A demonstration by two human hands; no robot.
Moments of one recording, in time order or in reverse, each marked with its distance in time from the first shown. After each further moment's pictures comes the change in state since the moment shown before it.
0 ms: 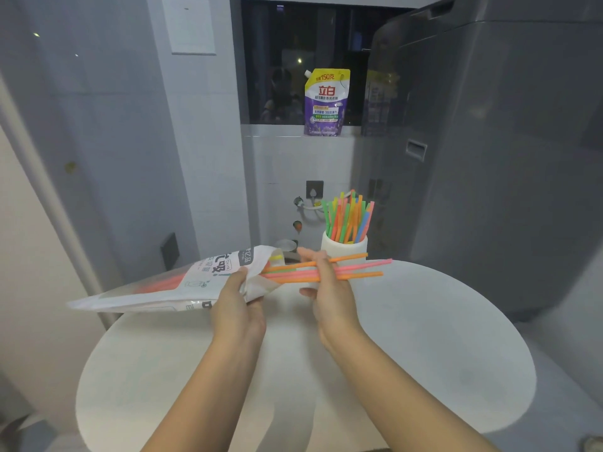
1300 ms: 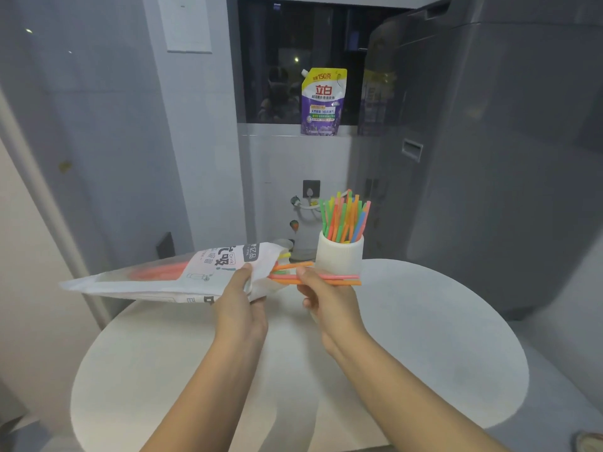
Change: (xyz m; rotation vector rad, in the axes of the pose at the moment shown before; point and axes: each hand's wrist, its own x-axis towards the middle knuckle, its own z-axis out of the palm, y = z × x) left_hand -0.009 -0.004 0.005 0.035 -0.037 0.033; right_hand 0.000 0.009 -0.017 0.093 -0.034 0.118
